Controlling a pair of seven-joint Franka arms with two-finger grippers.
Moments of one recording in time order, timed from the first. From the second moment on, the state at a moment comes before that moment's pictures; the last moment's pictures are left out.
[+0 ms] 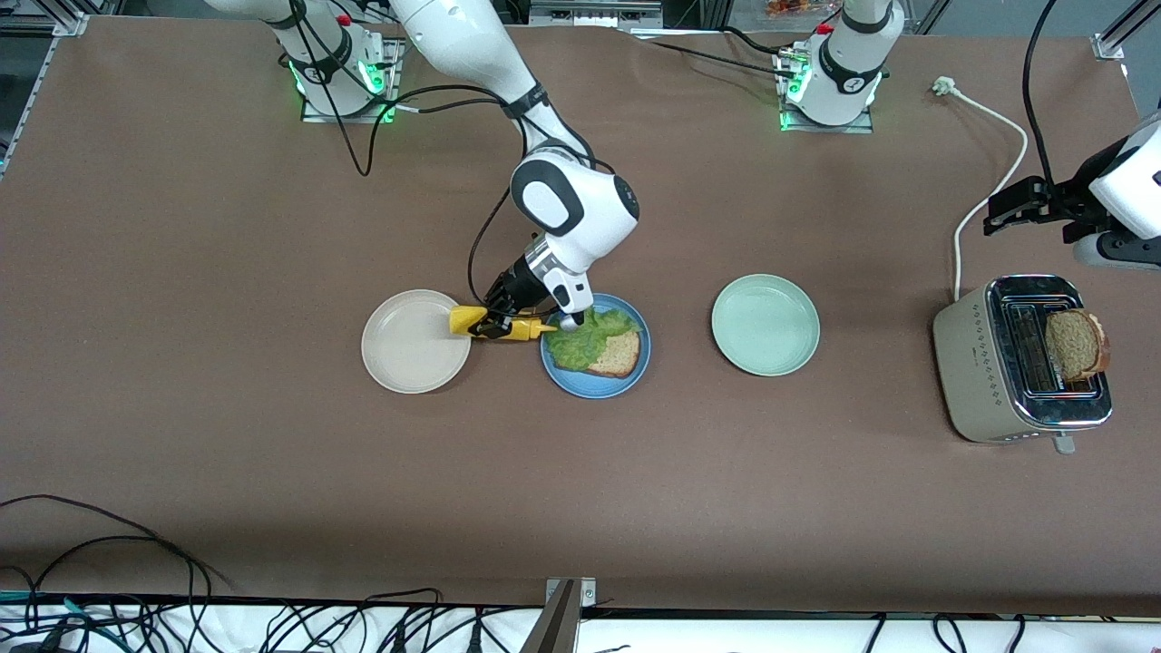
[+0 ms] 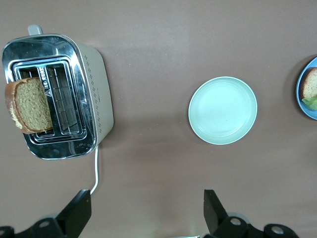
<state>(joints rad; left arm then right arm) 0.08 0.07 -0.07 -1.53 0.00 1.48 0.09 1.07 0.85 -0.32 -1.41 -0.63 1.83 -0.31</state>
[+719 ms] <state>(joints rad) 0.08 0.07 -0.07 -1.53 0.00 1.48 0.09 0.82 0.68 -0.24 -1.38 -0.39 1.85 -0.44</state>
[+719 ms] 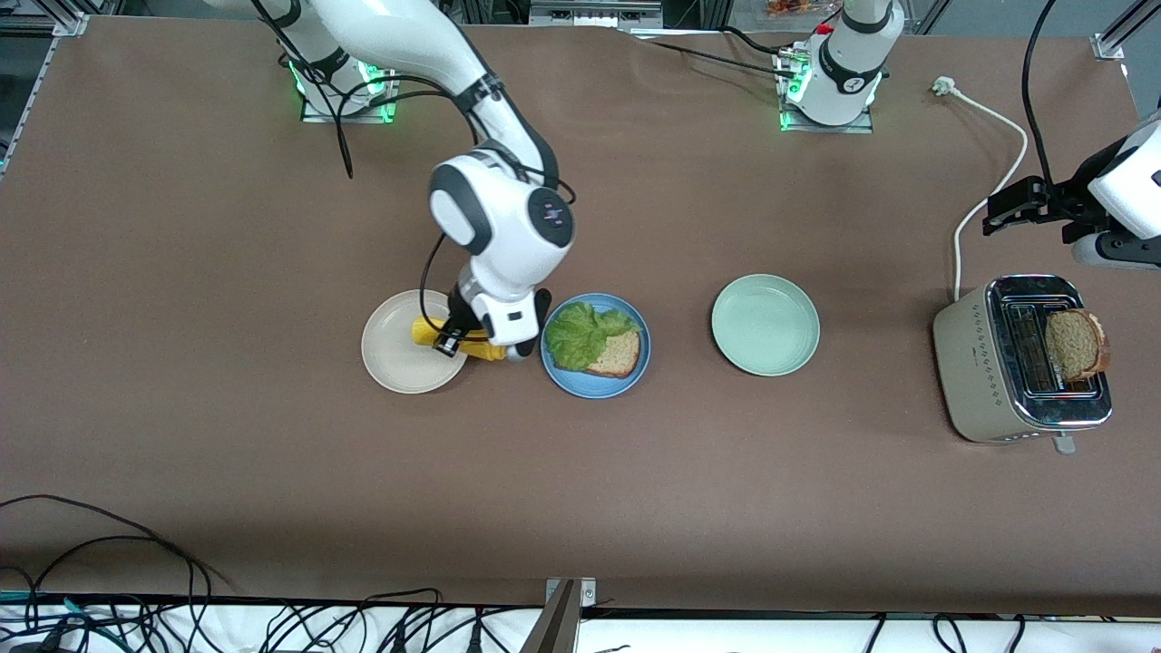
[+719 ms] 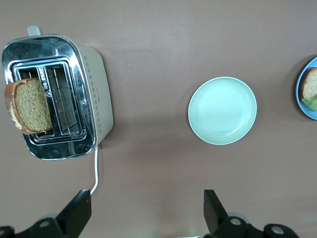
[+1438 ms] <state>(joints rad) 0.08 0.07 -0.07 -1.53 0.00 1.48 0.09 0.36 0.46 -0.02 -1.51 -0.02 1.89 -0.89</state>
